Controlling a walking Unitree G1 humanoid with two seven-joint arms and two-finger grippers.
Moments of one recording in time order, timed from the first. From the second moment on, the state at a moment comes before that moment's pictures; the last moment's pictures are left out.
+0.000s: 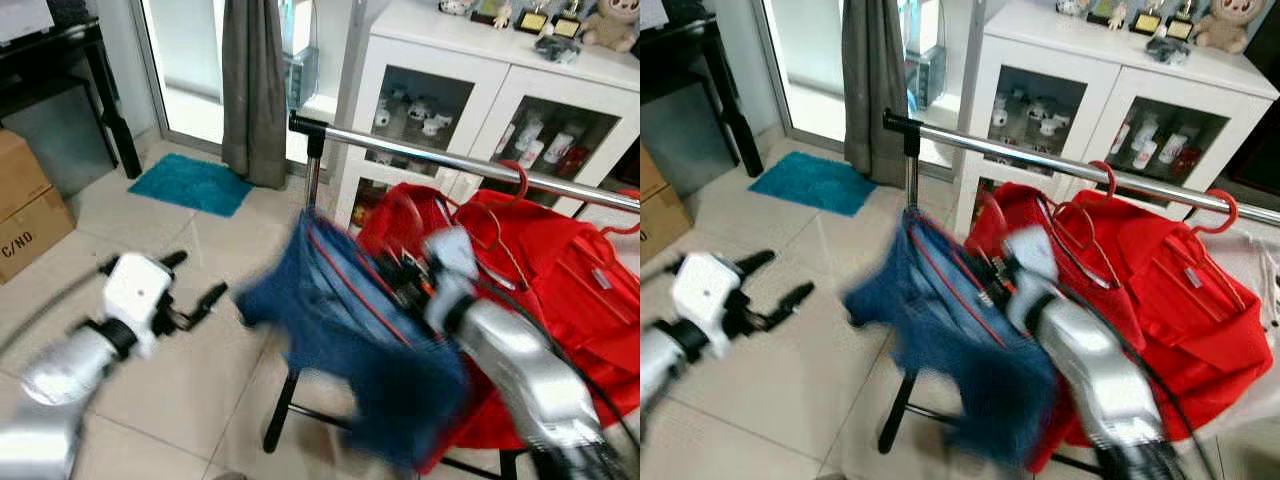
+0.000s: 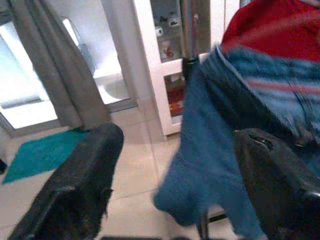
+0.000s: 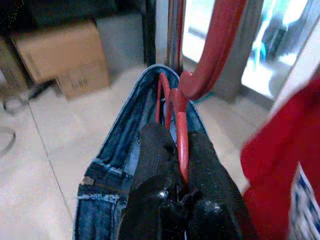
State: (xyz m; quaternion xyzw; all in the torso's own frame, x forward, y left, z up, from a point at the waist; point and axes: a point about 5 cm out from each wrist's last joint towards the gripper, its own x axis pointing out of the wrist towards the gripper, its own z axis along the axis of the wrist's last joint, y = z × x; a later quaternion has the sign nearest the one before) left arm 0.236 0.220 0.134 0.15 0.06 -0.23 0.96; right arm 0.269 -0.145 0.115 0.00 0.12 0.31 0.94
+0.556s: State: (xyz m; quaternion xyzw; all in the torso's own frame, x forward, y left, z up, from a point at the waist) left arm 0.237 0.191 0.146 0.14 0.03 -0.30 0.94; right arm 0.287 -0.139 0.136 0.05 0.07 0.16 0.98
